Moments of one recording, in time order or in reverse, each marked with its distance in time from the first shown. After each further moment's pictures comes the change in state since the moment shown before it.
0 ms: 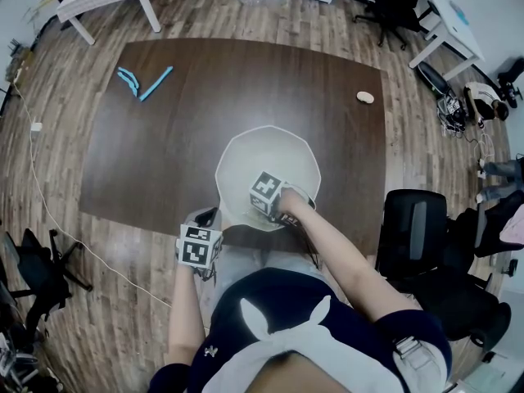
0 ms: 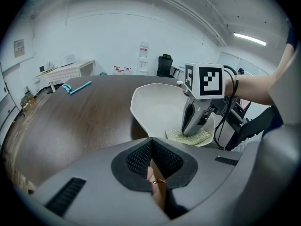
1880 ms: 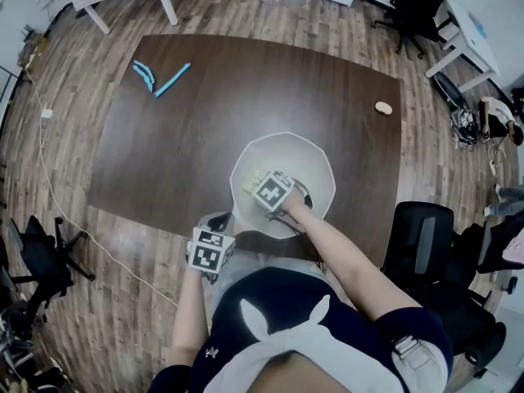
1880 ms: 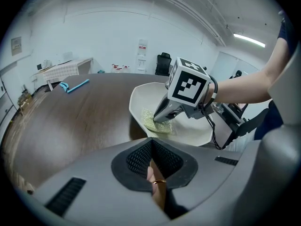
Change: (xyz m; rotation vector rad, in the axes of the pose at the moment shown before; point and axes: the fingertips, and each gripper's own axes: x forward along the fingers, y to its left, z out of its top) left arm 0.001 -0.004 0.003 -0.015 0.038 -0.046; right arm -0.016 -0.050 0.101 -0.167 -0.331 -0.299
